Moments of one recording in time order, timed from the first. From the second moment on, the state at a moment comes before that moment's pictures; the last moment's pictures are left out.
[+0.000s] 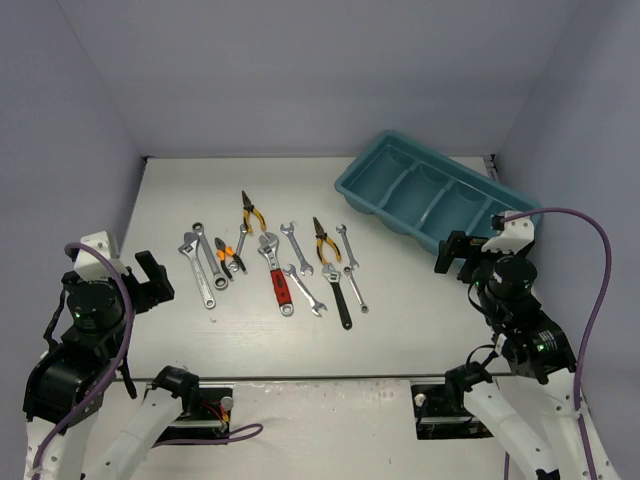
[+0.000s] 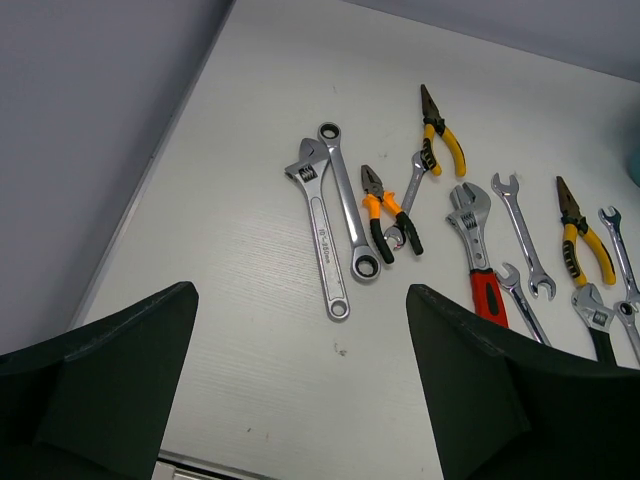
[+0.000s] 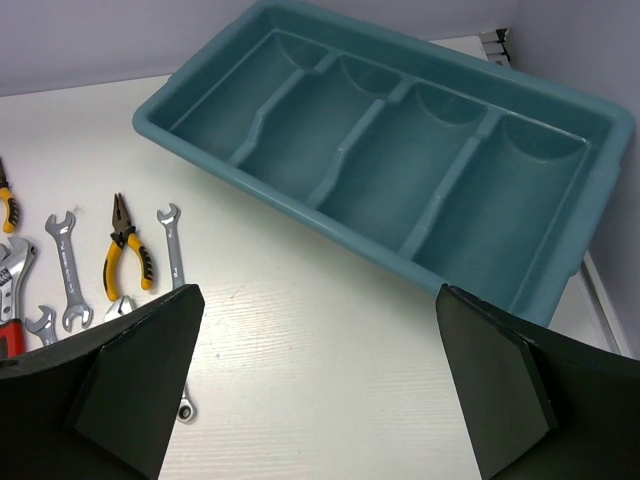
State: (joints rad) left arm -0.30 0.51 1.15 -1.02 -0.48 -0.29; right arm 0.34 0.56 0.87 -0.57 0.34 0.20
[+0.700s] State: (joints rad) left arm -0.30 0.64 1.18 -1.04 -0.38 -0.31; right arm 0.39 1.00 0.90 -0.55 0.10 0.22
